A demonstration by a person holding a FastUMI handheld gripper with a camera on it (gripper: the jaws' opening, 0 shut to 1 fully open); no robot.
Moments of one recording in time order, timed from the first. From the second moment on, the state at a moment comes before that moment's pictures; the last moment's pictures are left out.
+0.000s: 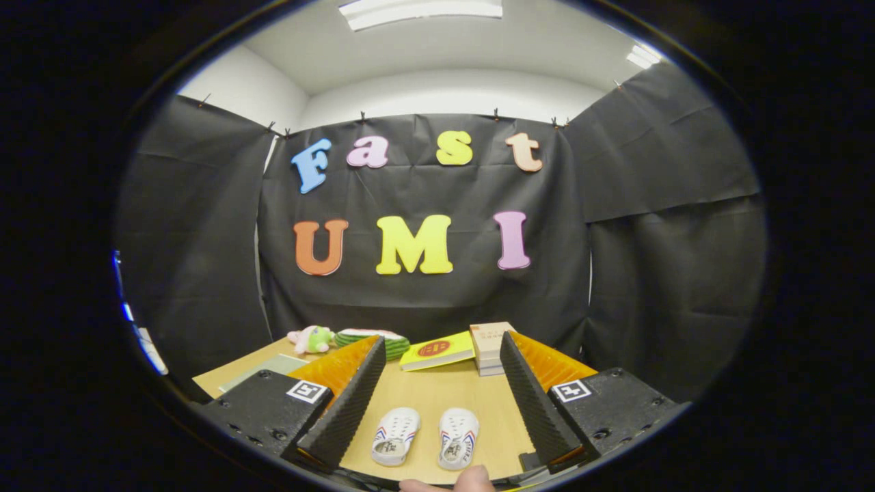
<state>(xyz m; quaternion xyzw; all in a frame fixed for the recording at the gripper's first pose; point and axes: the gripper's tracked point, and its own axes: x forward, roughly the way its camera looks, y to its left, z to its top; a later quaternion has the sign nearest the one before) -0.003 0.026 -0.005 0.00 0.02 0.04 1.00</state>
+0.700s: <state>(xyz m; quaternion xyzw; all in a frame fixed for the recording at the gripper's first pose) 0.002 0.059 -0.032 0.05 0.06 0.13 0.99</state>
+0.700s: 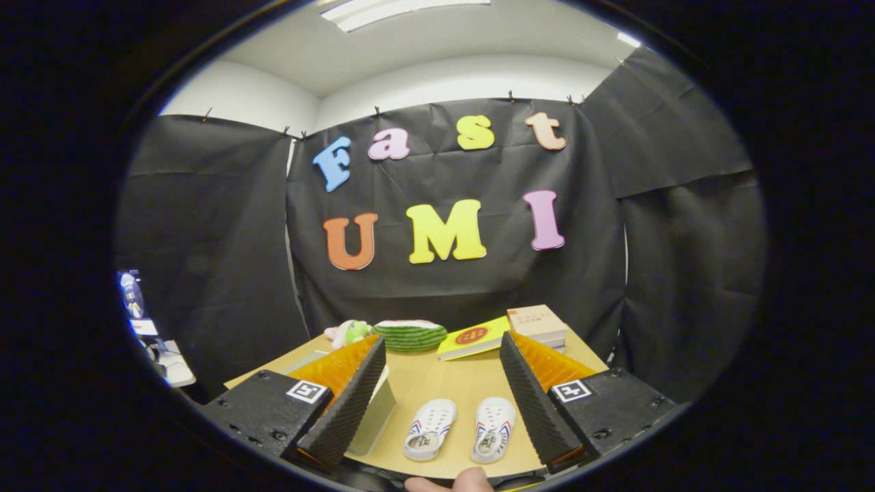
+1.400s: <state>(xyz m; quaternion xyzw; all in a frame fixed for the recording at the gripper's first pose) 0.018 0.141 -0.131 0.17 0.24 0.32 0.90</state>
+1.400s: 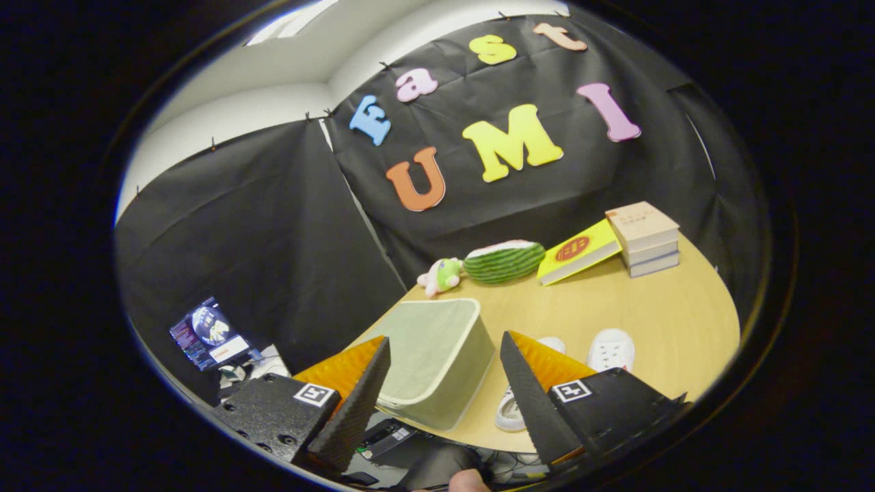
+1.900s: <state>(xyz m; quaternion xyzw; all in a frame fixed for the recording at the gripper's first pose) 0.021 0.189 -0.200 0.24 0.36 0.36 0.82</state>
